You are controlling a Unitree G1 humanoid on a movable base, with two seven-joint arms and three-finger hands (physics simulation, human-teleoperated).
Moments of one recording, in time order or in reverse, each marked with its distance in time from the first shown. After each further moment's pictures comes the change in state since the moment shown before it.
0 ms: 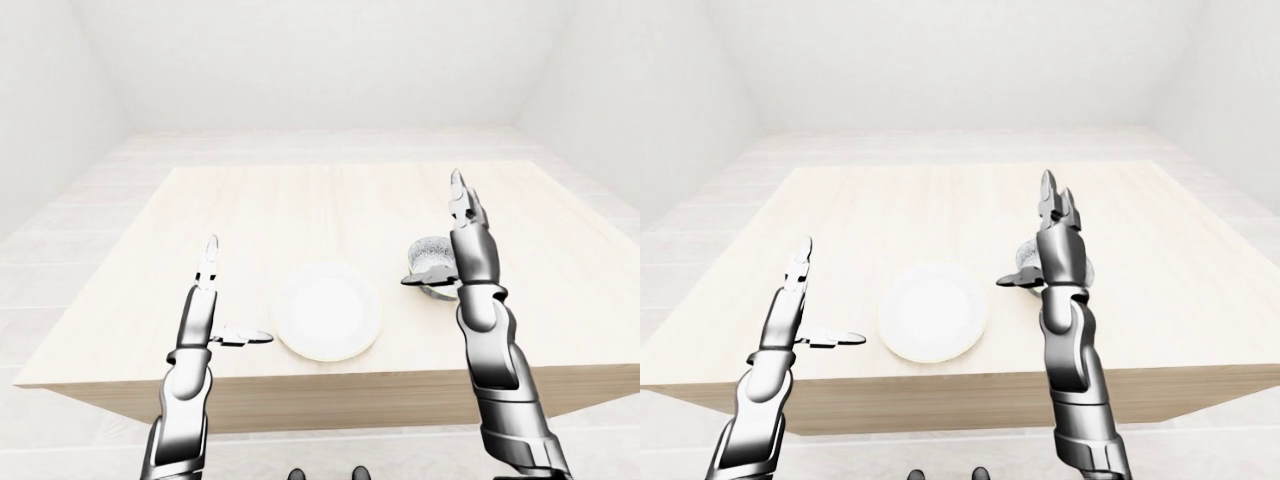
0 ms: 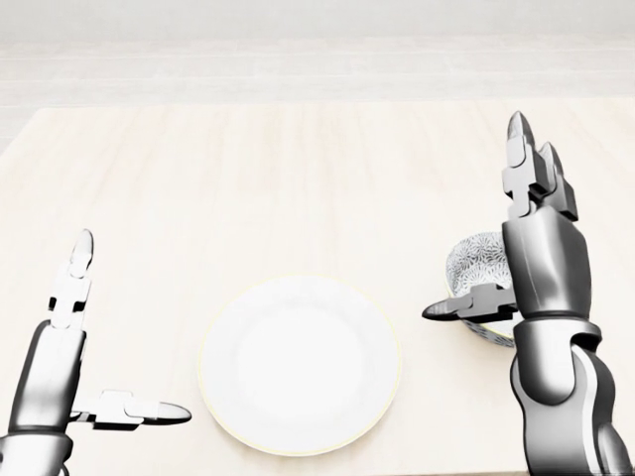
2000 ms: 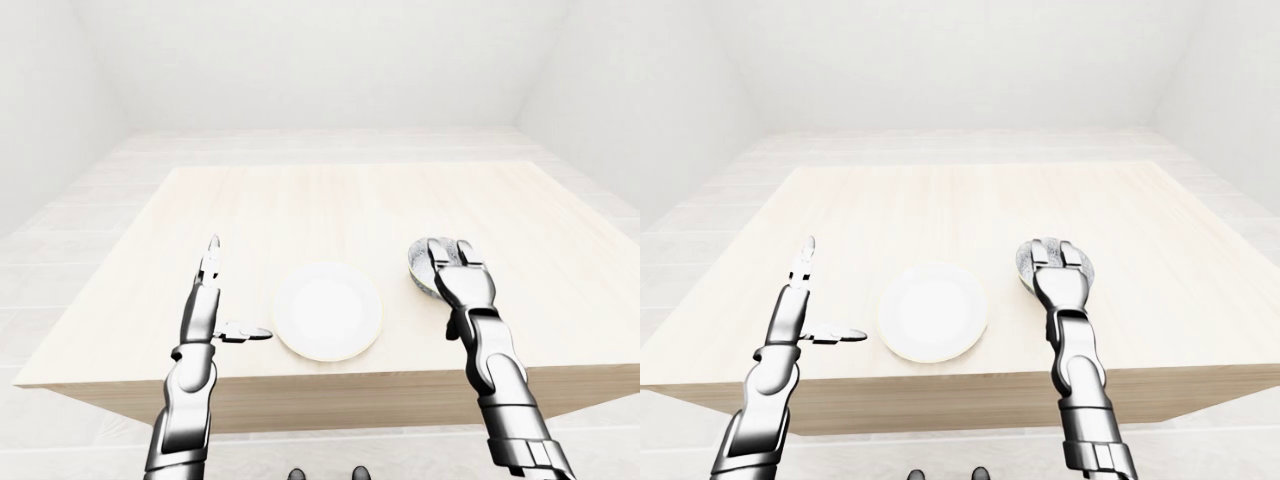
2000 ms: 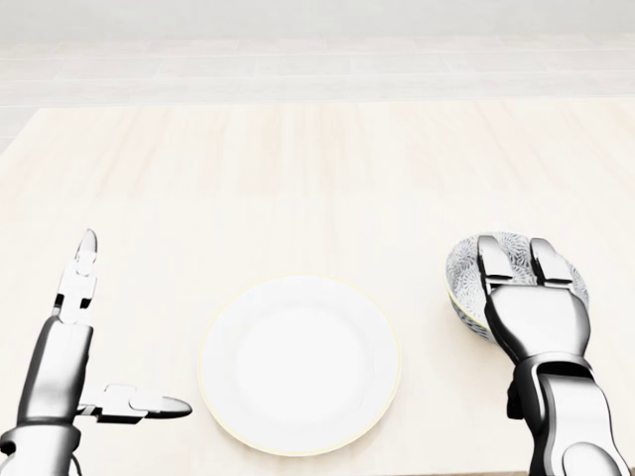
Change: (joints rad) left arm -0.038 0.010 -0.012 0.071 0.059 0.000 0.053; right arm 0.040 -0.042 -0.005 0.261 -0.774 0.000 0.273
